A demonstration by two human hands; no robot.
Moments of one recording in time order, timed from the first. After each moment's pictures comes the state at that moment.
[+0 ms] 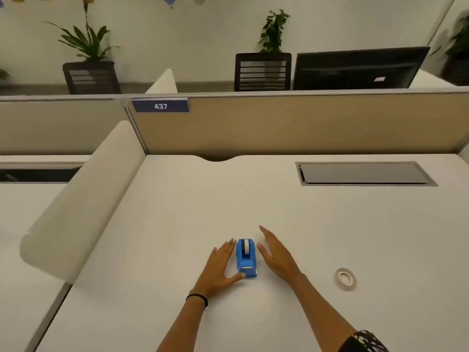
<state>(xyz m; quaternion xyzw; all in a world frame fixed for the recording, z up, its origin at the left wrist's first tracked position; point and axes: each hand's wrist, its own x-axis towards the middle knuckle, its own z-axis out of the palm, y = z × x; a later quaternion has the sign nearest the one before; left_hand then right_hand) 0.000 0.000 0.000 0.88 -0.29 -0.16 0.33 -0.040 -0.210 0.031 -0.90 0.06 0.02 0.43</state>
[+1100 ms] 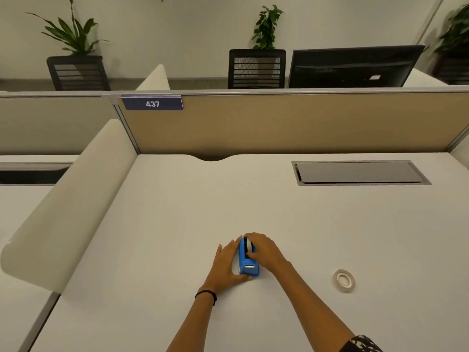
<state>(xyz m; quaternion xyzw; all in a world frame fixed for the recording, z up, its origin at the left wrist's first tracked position) 0.014 -0.031 -0.001 0.86 -0.28 -0.18 0.40 -0.005 -0.192 0.054 -0.94 0.03 0.08 0.34</state>
